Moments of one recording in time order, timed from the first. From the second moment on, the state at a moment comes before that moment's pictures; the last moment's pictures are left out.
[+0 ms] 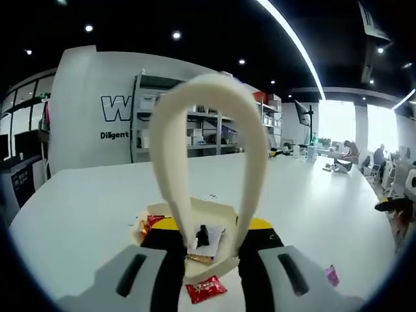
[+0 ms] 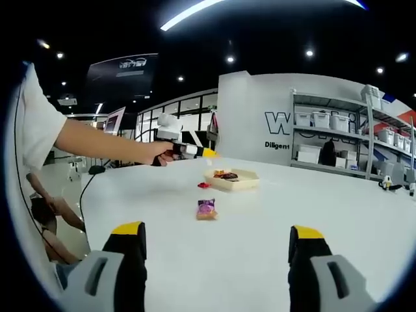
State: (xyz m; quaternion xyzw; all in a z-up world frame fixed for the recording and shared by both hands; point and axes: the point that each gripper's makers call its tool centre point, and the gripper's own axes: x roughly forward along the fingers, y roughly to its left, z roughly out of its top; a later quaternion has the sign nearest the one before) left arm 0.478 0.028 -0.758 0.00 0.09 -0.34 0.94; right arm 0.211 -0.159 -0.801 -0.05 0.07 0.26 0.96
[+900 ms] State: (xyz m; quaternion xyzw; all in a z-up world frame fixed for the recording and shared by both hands) left arm 0.479 0.068 -0.821 -0.05 0.10 -0.29 0.95; right arm 0.199 -0.155 -0.803 -0.05 0.08 0.26 0.96
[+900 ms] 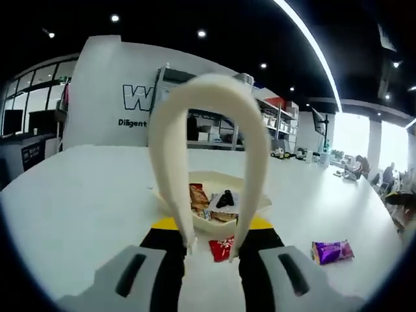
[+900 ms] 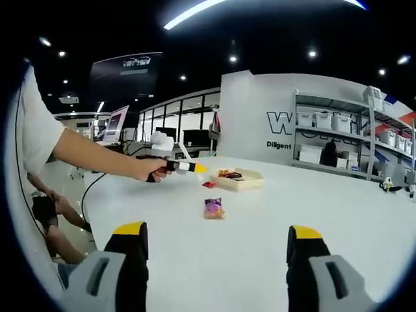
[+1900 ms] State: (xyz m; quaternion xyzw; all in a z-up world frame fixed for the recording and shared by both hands) left arm 0.456 0.025 -0.807 -0.04 0.10 -0.33 0.94; right arm 0.194 -0.155 -0.800 -0.06 0.08 0.26 0.96
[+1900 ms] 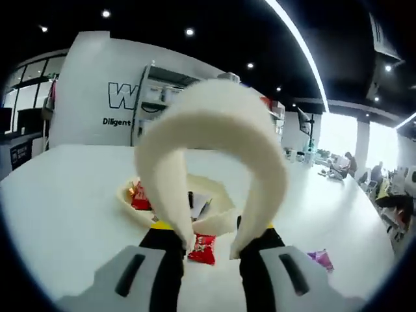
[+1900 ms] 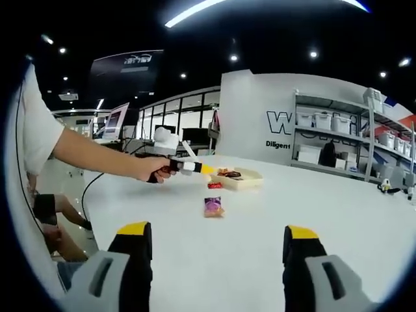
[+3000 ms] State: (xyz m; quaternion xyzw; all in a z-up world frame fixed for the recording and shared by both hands) left arm 0.471 0.011 -0.827 0.03 0.13 -0.28 0.95; right arm 0.193 -0.167 -0.804 -0.05 0.08 0.25 0.96
